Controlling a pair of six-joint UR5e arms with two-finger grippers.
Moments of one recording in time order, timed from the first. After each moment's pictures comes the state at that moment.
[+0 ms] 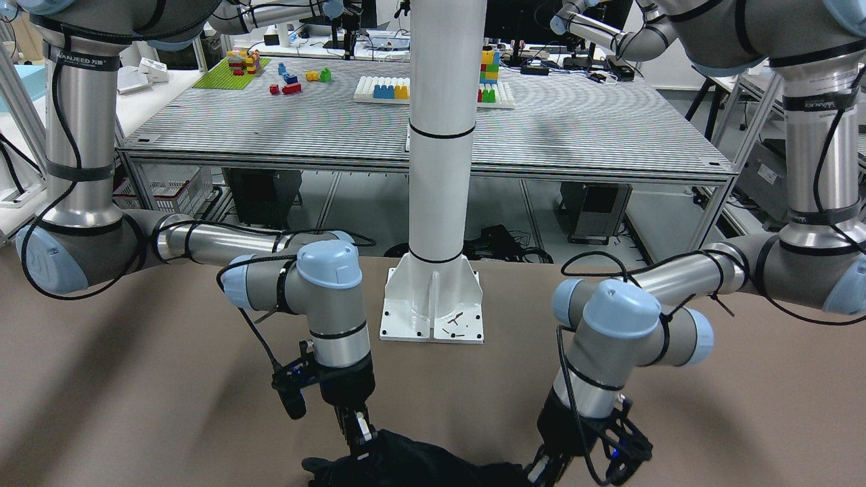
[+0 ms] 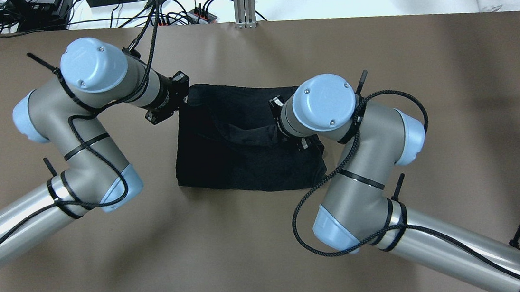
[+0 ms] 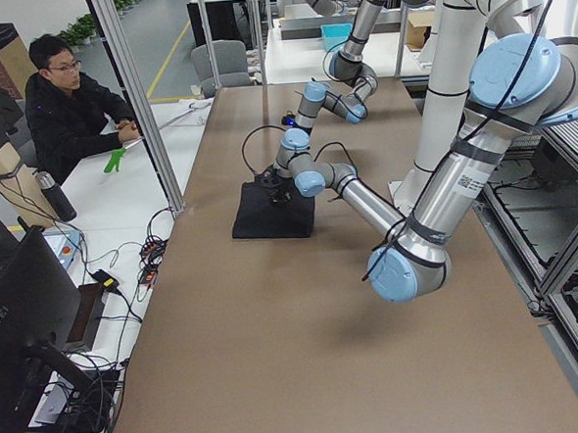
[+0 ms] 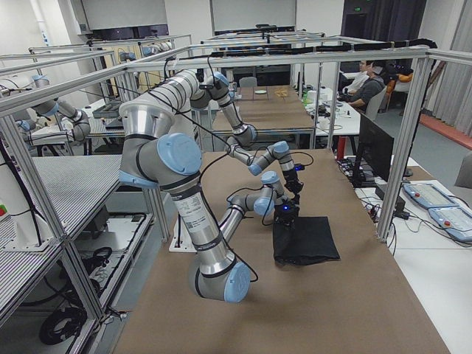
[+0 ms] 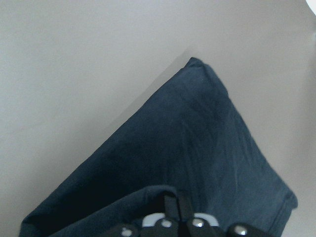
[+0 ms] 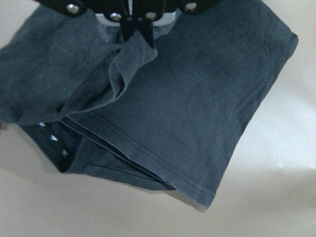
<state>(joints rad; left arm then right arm) -0.81 -2.28 -1.51 -1.93 -1.87 -1.94 0.65 -0.84 1.63 -1.41 1.69 2.21</state>
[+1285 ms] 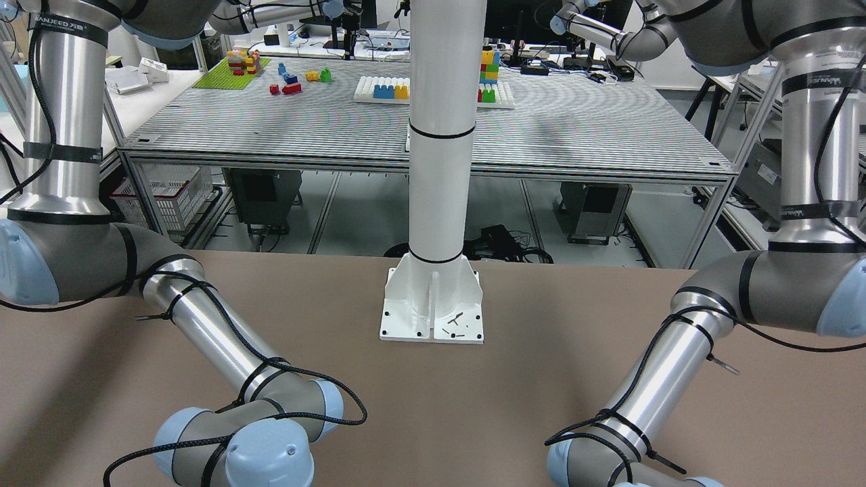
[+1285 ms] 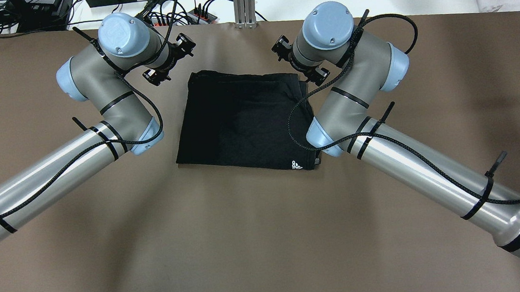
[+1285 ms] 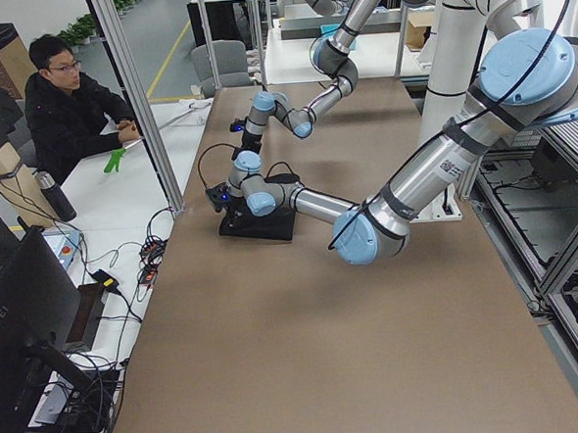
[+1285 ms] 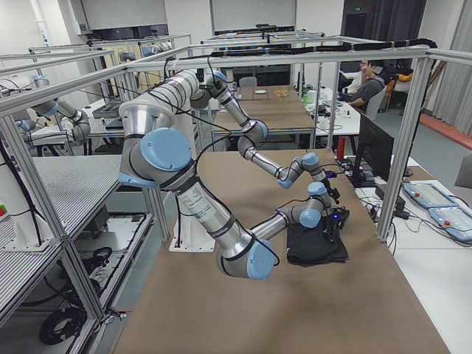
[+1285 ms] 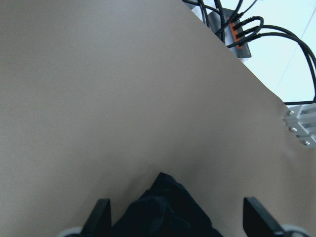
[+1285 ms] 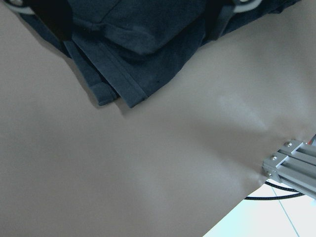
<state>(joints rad) -0.89 -2.50 -1.01 -2.24 -1.80 -1.74 0.84 -0.68 1.18 -1.13 1.78 1.70</state>
